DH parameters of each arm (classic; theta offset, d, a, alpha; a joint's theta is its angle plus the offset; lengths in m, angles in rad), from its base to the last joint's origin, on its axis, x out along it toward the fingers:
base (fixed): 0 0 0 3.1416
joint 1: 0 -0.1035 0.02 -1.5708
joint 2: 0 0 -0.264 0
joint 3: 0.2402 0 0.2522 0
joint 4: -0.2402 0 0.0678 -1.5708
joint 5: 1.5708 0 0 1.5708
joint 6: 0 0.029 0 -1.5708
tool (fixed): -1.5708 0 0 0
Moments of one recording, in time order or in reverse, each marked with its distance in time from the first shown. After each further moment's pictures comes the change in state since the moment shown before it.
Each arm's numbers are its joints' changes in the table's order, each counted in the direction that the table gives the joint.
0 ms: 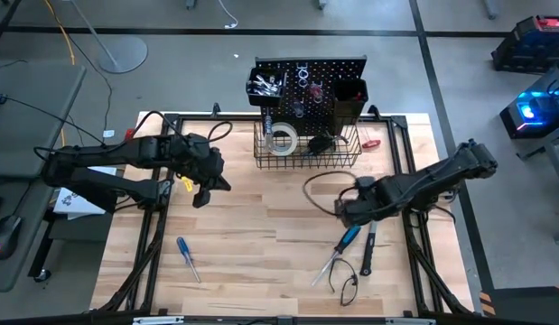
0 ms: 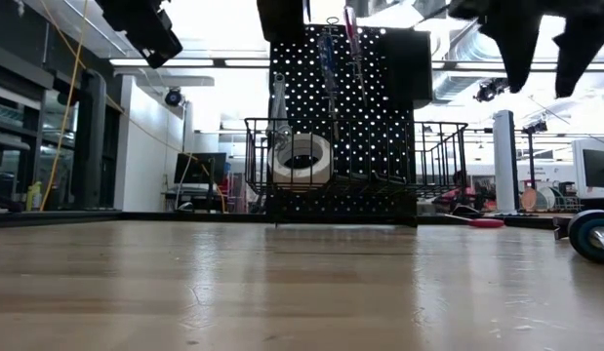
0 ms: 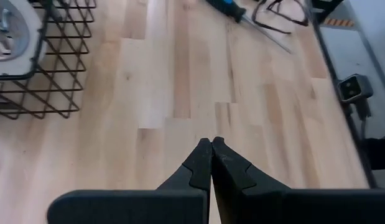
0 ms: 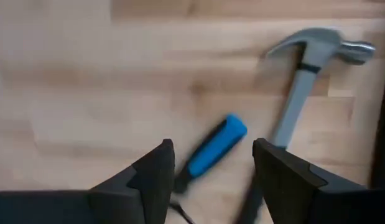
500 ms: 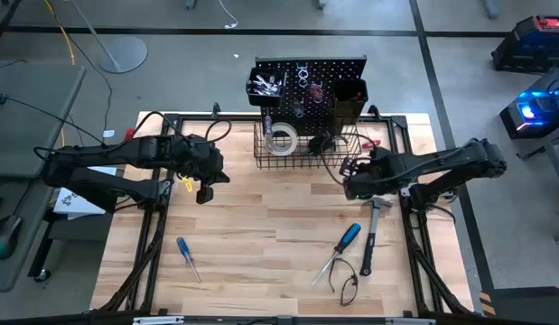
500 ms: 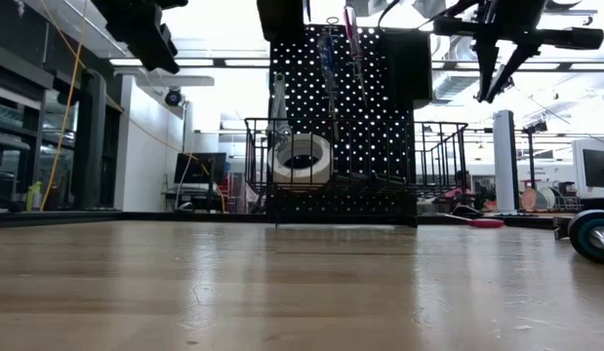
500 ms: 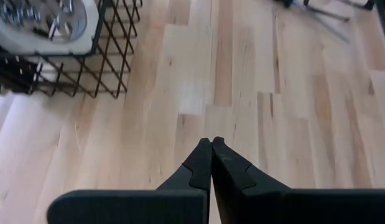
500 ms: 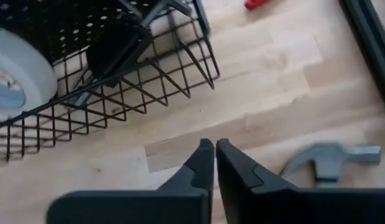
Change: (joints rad) left arm -0.002 0.000 0.000 -0.042 0.168 0.003; right arm 0.209 0.107 -0.048 -0.069 -0.365 0.148
